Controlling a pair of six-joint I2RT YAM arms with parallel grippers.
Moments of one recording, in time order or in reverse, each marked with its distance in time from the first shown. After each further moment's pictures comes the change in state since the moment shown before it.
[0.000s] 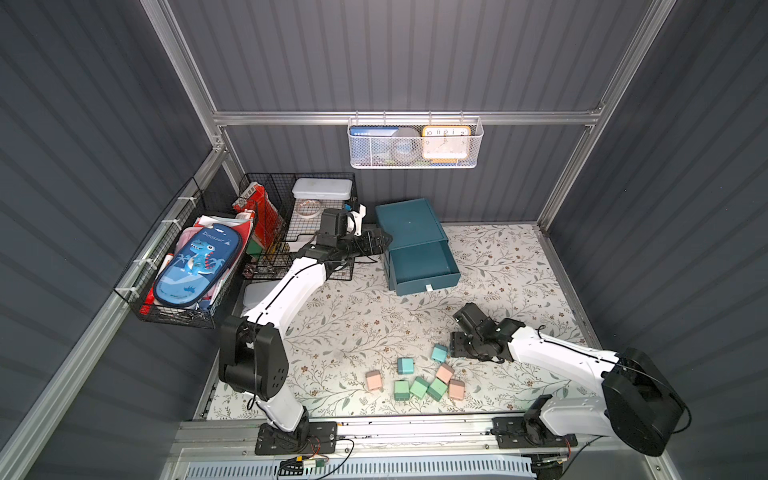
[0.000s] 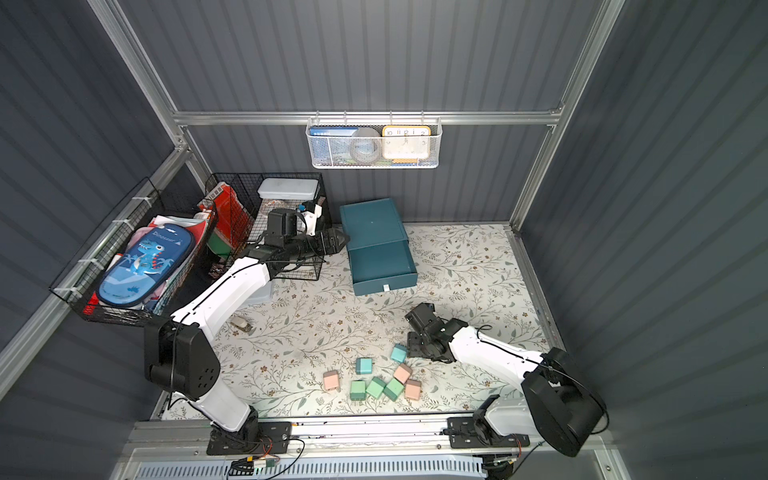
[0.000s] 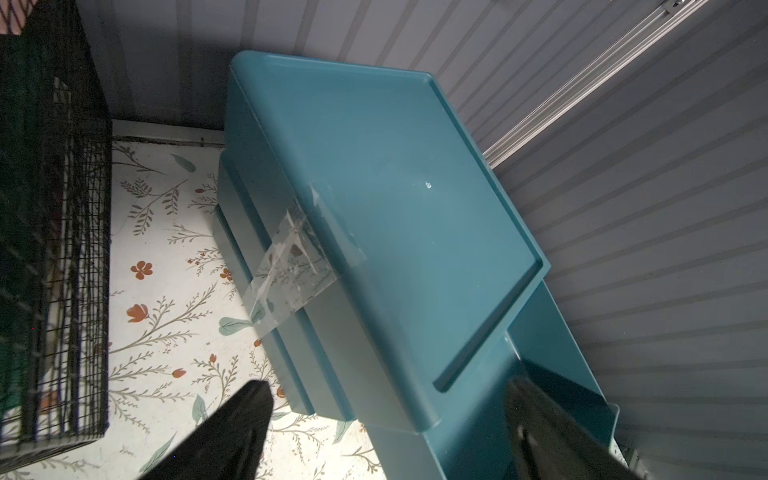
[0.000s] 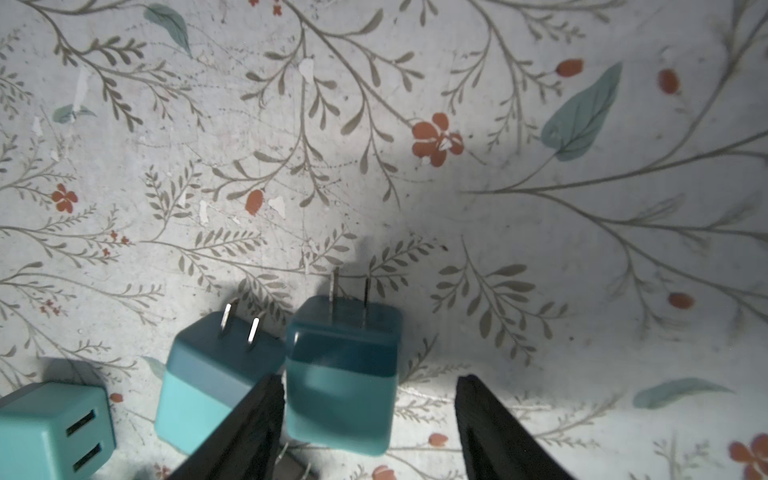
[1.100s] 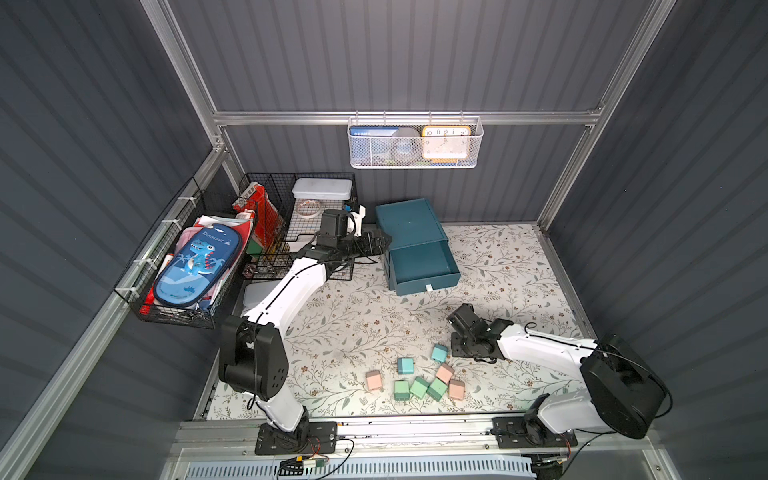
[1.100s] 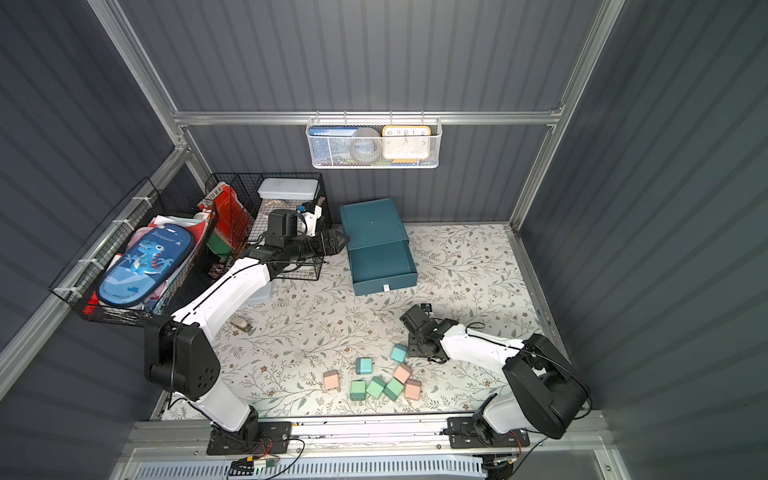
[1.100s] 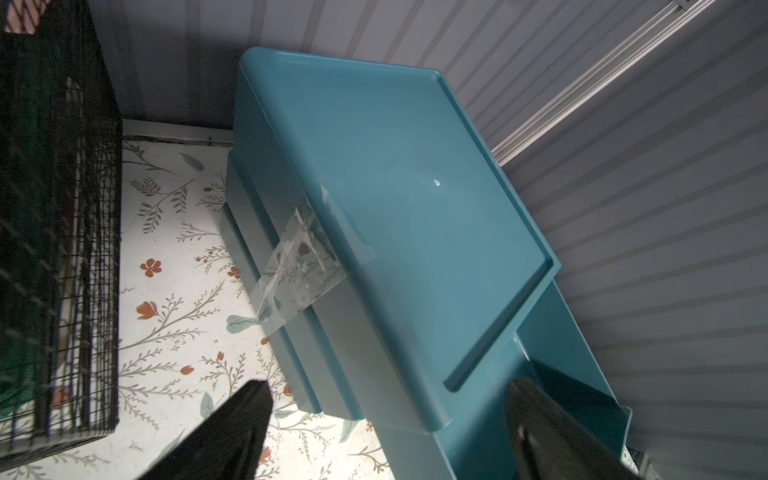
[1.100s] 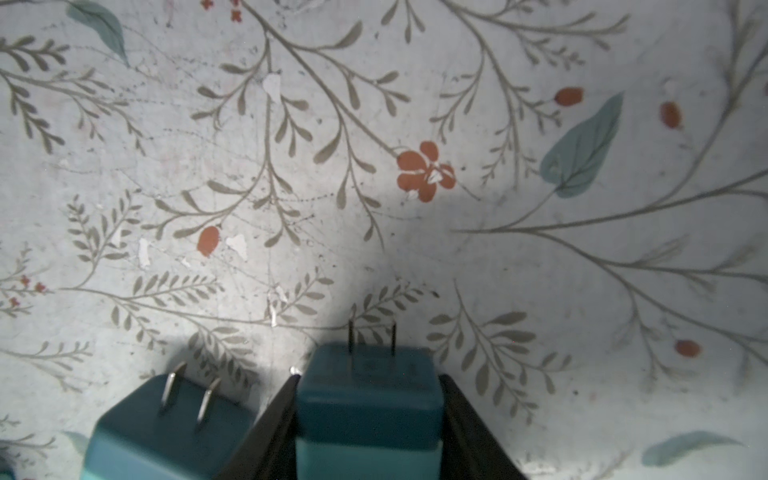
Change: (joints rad) left arm 0.000 0.000 -0.006 0.000 -0.024 0.008; right arm 0.011 0.097 -0.006 0.078 0.096 -0.007
